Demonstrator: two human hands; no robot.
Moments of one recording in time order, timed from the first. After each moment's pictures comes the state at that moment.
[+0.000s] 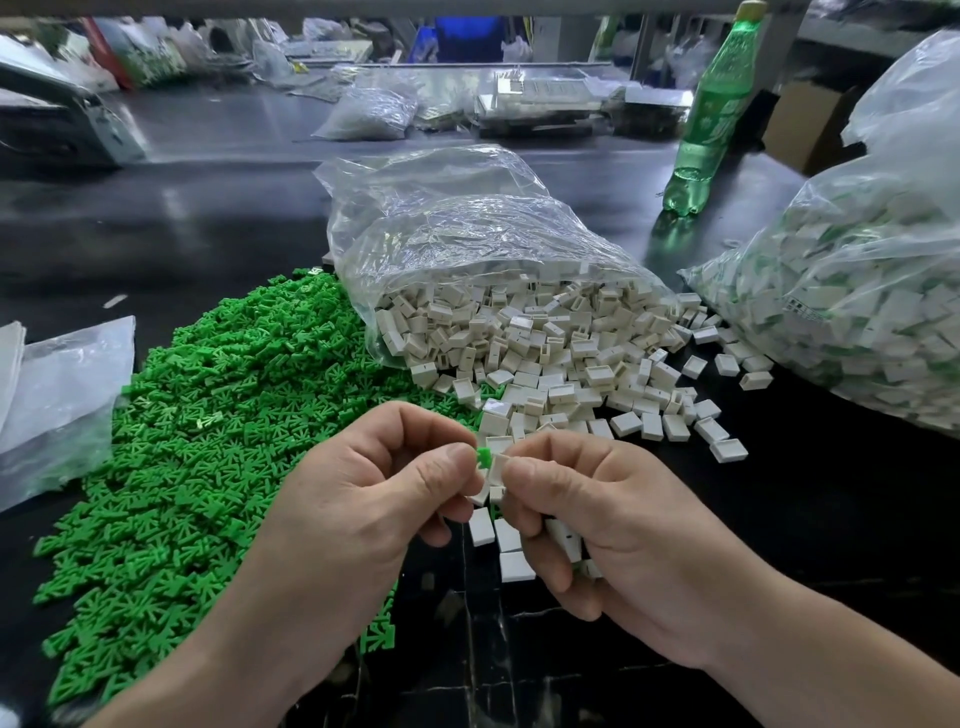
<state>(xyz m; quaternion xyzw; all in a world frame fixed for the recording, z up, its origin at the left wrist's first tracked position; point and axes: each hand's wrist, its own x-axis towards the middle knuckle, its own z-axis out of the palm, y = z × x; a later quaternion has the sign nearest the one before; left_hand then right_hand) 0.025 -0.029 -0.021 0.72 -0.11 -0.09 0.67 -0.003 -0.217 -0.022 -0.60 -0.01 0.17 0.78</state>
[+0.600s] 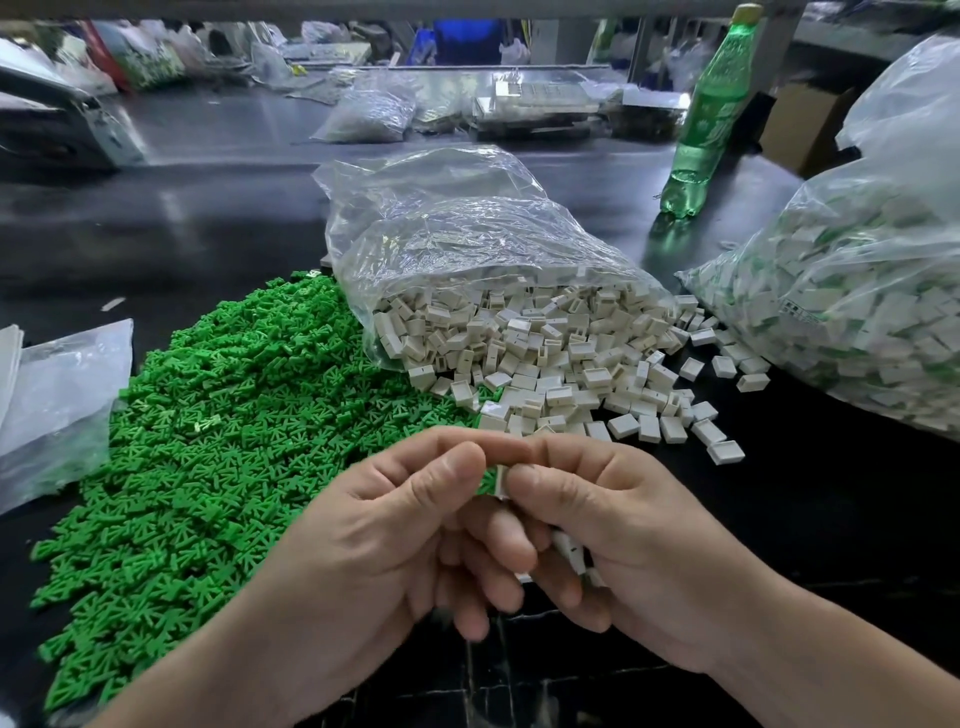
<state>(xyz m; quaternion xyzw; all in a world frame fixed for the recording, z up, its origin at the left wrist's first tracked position) 0.023 -0.033 -0.019 0.49 -0.14 -0.33 0.80 -0.003 -0.222 -0.025 -0.60 -0.09 0.18 0.78</state>
